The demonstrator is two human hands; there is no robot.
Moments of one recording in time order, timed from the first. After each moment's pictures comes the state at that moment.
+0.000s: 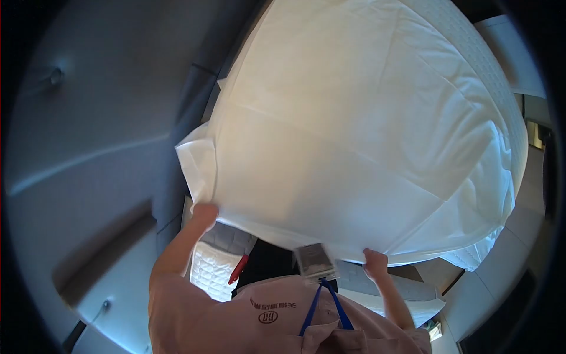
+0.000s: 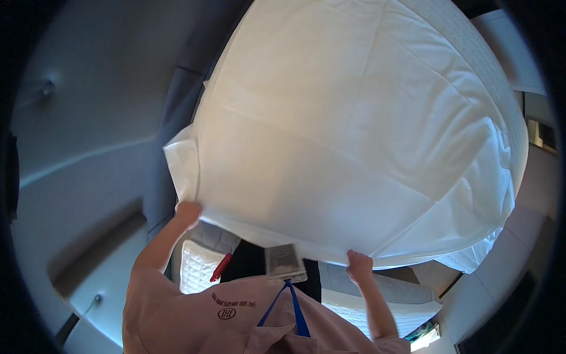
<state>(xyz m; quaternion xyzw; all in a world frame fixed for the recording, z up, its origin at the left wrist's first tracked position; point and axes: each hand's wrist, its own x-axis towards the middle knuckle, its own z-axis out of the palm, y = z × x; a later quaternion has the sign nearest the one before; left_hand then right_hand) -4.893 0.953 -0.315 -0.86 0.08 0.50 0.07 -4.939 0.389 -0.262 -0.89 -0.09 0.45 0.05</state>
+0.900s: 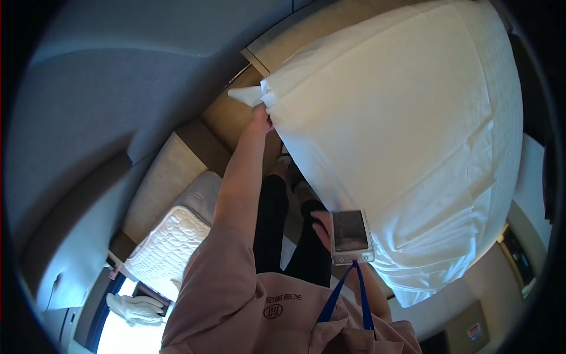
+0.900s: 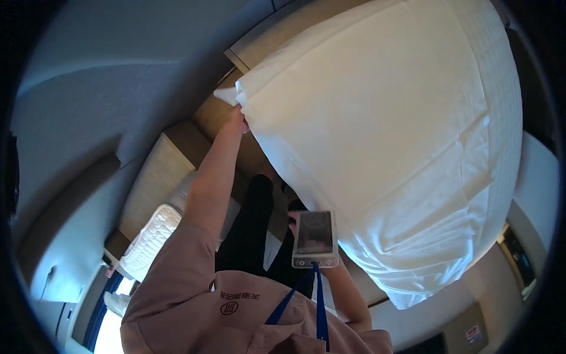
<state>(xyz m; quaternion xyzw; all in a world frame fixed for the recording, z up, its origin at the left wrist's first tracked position) -4.770 0.943 -0.565 -0.21 -0.60 0.05 -0.77 -4.801 0.633 -0.304 -0.82 -0.28 0.43 0.26</state>
